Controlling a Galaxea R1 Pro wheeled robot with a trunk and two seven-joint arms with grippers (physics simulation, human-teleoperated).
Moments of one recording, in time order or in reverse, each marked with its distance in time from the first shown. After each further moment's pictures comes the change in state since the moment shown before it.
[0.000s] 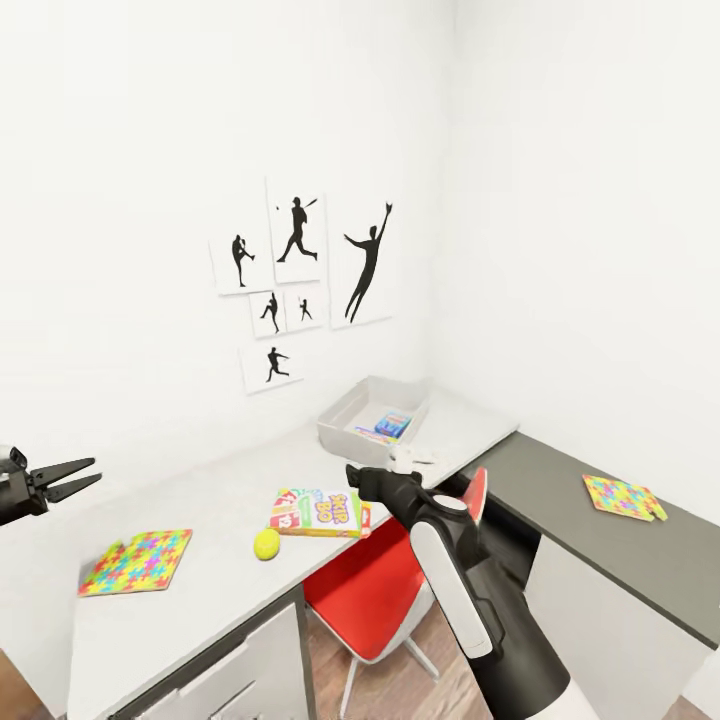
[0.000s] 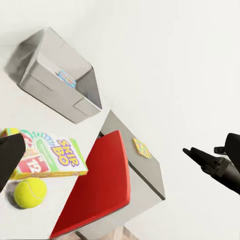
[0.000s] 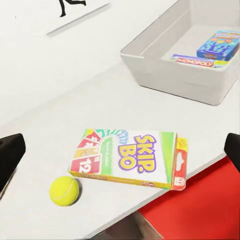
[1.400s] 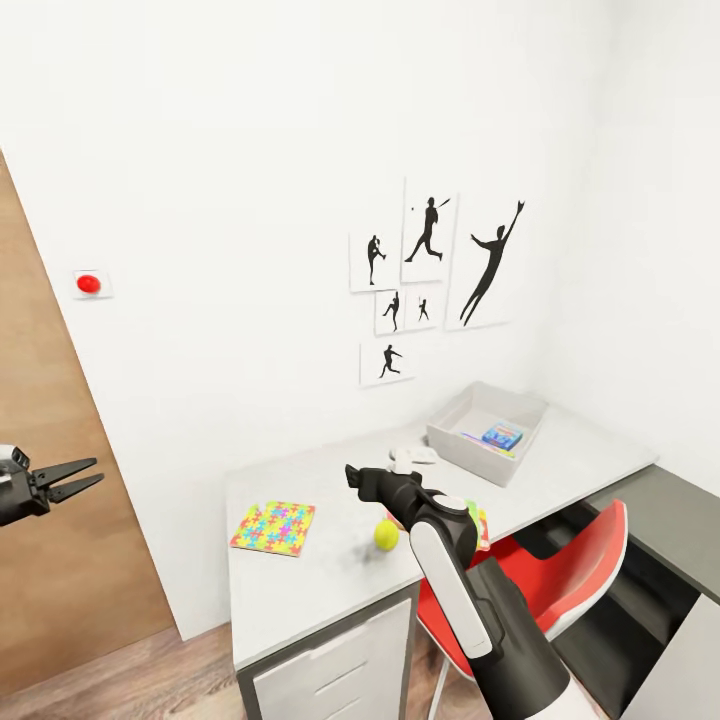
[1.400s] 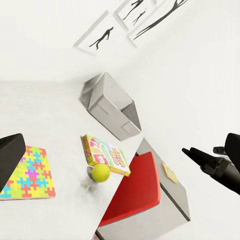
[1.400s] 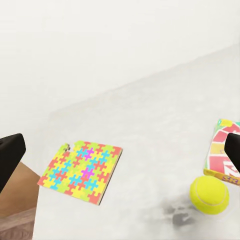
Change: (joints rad) left arm 0.000 -0.004 -0.001 0.000 0.000 0.000 0.000; right arm 0.000 0.000 0.000 0.000 0.000 0.002 0.001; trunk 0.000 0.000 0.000
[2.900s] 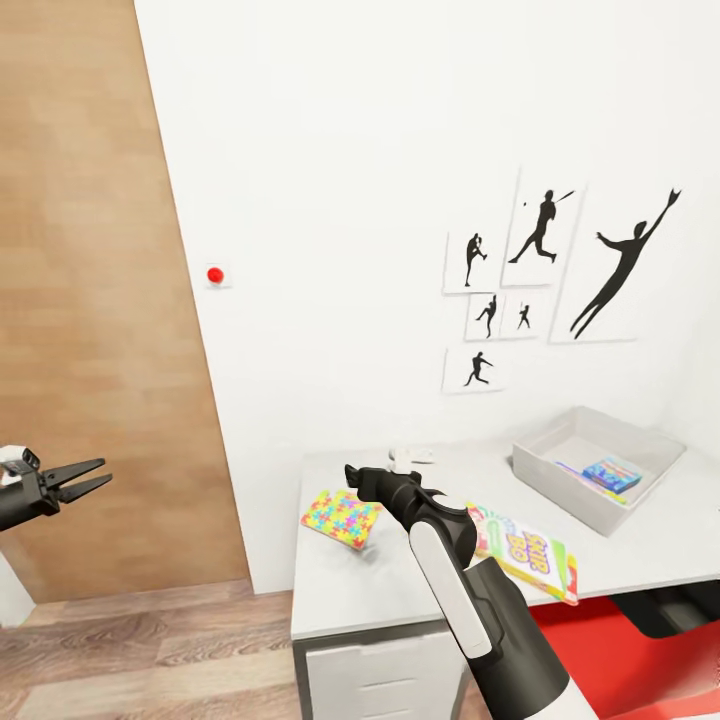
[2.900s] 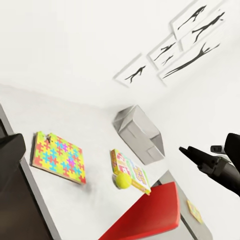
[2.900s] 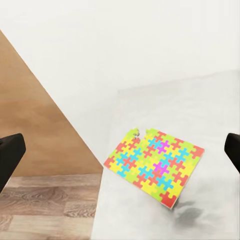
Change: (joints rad) left arm 0.000 -0.022 -0.002 0.000 0.001 0.000 0.000; right arm -0.001 0.002 0.001 0.000 0.000 0.000 0.000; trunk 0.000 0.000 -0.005
